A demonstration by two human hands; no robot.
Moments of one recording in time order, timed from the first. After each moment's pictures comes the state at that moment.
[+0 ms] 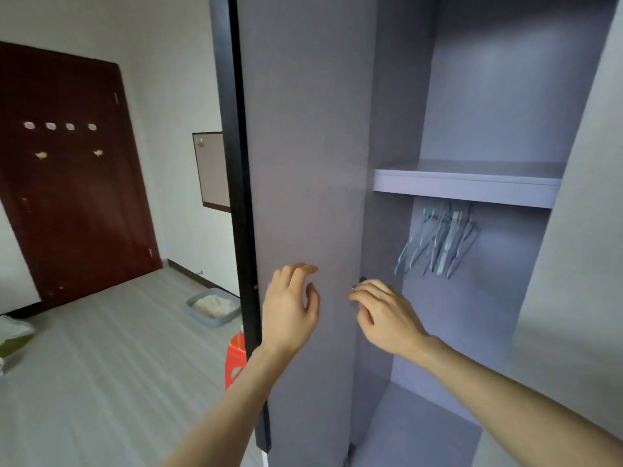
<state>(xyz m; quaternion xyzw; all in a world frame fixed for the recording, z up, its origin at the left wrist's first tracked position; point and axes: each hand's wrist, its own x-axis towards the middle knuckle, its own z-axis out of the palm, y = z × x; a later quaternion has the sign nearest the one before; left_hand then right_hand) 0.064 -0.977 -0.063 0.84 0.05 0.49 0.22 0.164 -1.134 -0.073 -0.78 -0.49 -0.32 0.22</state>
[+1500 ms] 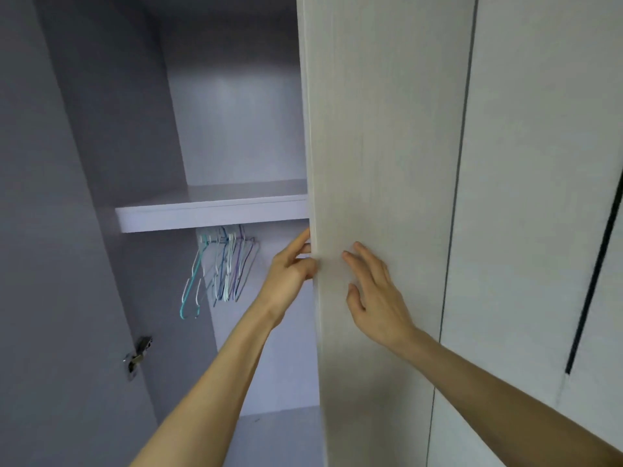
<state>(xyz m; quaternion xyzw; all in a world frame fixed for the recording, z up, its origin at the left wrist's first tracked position) 0.181 -1.261 0.035 0.69 -0.30 0.03 0.66 0.159 -1.425 -0.028 -0.88 -0.12 -0.41 0.18</state>
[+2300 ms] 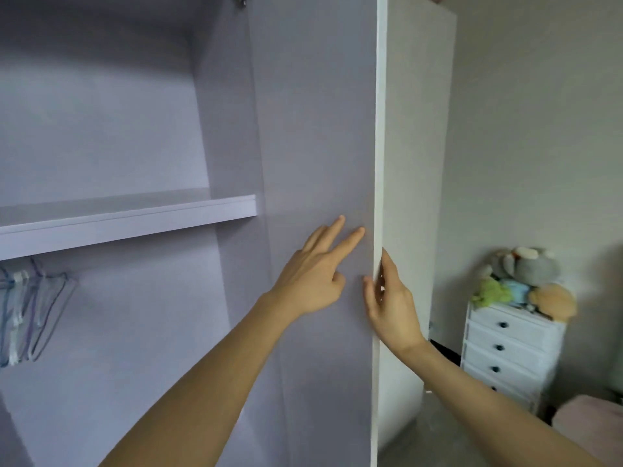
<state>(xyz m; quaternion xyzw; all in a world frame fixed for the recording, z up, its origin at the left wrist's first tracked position) 0.068 -1.460 0.040 0.73 -0.62 0.16 0.22 -0.036 -1.573 -0.039 -0.80 0.15 -0.53 0.24</state>
